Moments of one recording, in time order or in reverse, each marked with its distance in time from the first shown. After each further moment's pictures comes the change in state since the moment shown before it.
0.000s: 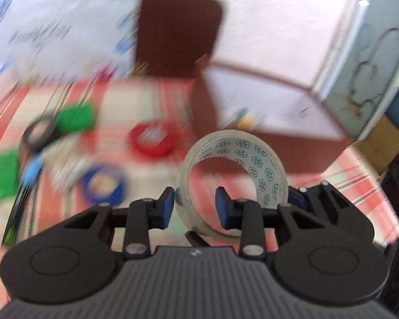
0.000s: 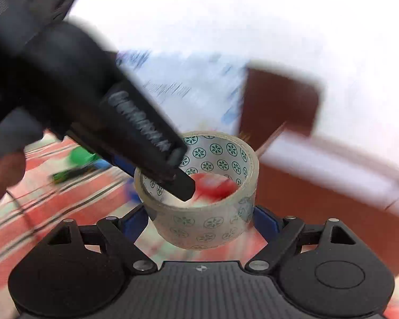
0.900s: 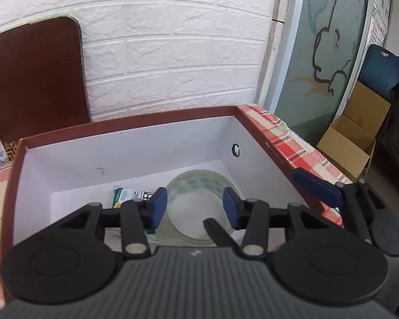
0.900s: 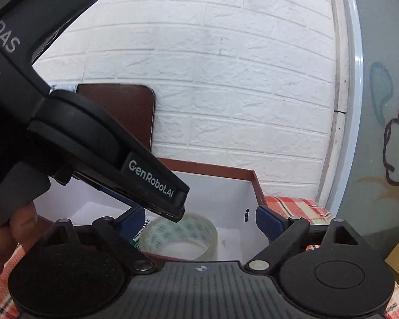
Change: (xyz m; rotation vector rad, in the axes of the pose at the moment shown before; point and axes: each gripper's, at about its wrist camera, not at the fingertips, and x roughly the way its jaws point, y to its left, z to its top) left arm 0.161 -0.173 0.087 0.227 0.009 -0.069; right arm -0.003 -0.194 -0.023 0.215 -0.033 -0.338
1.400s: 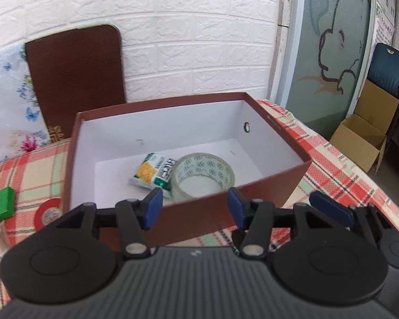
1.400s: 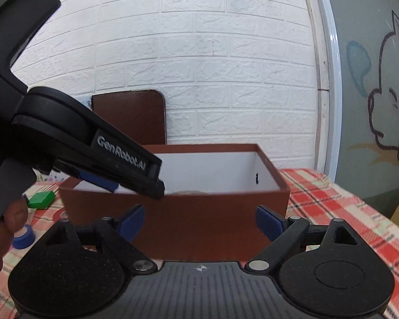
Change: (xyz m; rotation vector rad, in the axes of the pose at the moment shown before) left arm -0.080 0.004 -0.054 0.005 -0.034 0.100; right arm -0.058 0.033 -0.017 0.144 0.043 0.009
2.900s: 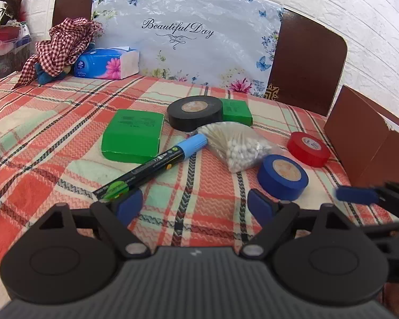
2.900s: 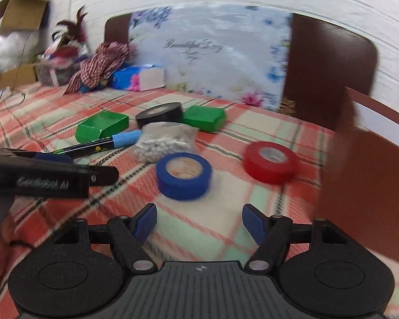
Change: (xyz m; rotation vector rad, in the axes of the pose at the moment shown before) left arm -0.075 0.256 -0.195 -0.434 -0.124 0.382; right arm 0.098 0.240 -0.039 -0.360 0.302 0.472
